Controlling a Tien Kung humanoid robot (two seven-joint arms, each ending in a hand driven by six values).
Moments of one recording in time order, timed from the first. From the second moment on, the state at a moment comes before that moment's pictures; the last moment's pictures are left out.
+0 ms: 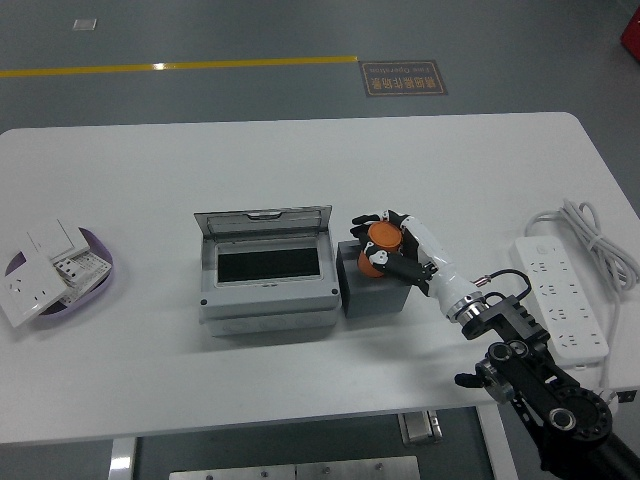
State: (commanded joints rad) left arm 0.03 0.11 -1.25 -0.18 0.90 -0.10 0.10; right arm 0.17 -0.10 1.12 1.21 -1.30 0.04 0.29
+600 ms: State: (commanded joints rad) left arm 0.03 0.10 -1.25 -0.18 0.90 -0.10 0.10; right arm 0.16 -0.13 1.07 1.44 -1.35 -0.09 0.27
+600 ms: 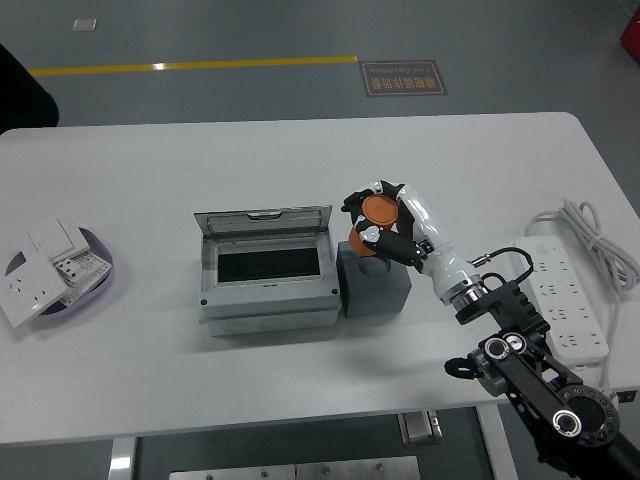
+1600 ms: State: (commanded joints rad) left arm 0.03 0.11 -1.26 -0.18 0.91 -0.10 0.10; right arm 0.38 -0.05 0.81 1.46 -1.97 0.02 -0.13
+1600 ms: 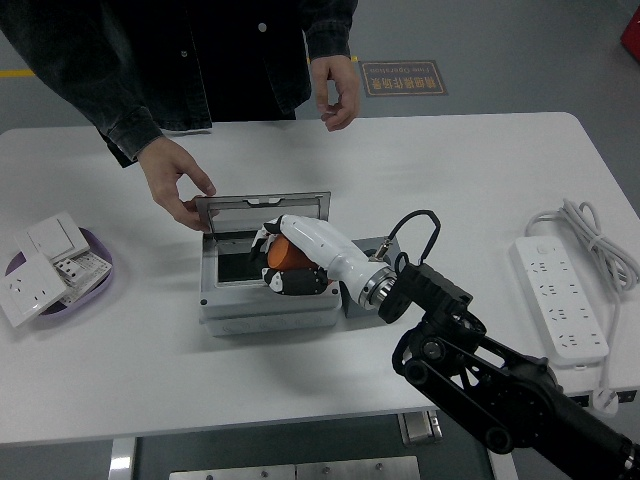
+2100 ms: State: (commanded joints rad) left arm 0.03 0.12 -1.26 -0.18 0.92 -0.10 0.10; right arm 0.48 -0.01 0.77 1.35 -2.11 0.11 -0.19
